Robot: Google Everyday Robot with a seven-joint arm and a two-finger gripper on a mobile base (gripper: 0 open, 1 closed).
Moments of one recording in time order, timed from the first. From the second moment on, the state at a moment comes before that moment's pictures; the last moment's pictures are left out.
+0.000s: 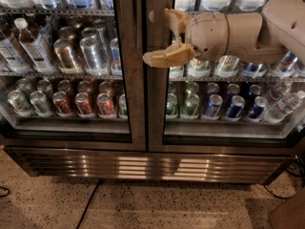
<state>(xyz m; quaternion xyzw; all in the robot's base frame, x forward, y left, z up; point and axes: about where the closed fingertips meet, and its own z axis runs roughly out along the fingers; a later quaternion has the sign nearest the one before) 0.533 0.002 1.007 -0.59 0.44 0.40 0.55</state>
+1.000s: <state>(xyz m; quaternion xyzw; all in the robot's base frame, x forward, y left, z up) 0.547 -0.009 1.007 -0.59 0.44 0.40 0.55</state>
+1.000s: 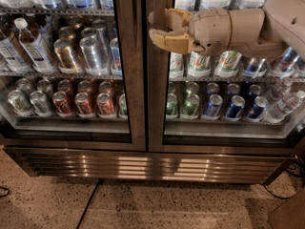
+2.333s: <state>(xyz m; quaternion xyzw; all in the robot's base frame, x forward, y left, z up) 0.553 -0.012 1.008 -0.59 0.44 0.40 0.55</state>
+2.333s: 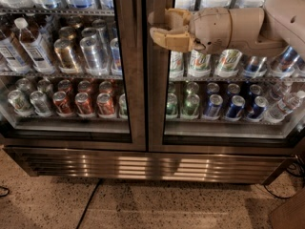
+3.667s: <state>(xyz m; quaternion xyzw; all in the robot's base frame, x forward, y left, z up) 0.558 -0.012 1.009 -0.59 0.44 0.40 0.55</state>
